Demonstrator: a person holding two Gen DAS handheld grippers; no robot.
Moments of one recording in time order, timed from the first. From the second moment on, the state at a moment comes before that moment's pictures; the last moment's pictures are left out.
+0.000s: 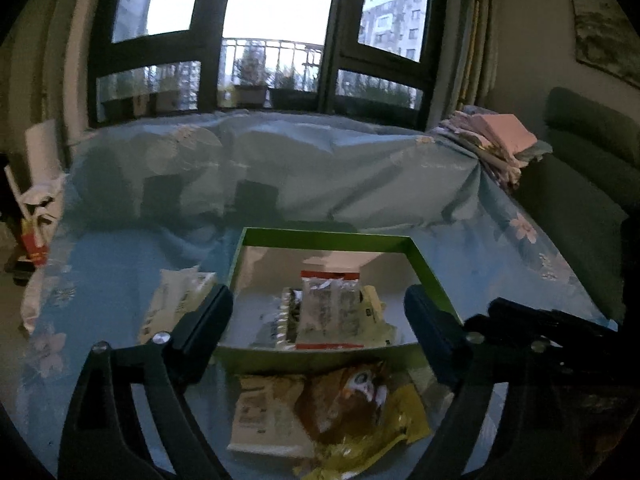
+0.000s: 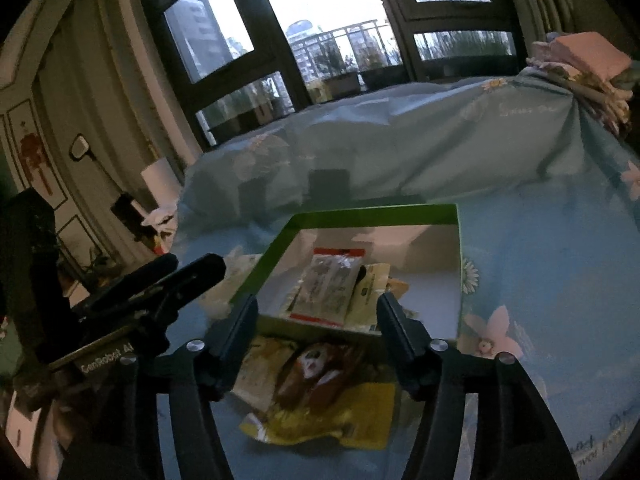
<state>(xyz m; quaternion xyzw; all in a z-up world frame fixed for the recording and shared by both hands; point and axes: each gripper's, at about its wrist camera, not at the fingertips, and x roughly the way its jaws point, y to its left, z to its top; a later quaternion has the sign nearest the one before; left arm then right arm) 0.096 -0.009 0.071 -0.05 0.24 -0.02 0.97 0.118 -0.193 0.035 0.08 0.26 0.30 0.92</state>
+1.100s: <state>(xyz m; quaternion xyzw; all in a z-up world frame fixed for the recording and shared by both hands) 0.042 0.100 -0.025 -0.26 0.42 -0.04 0.87 0.088 -0.209 -0.054 0.17 0.38 0.35 0.84</state>
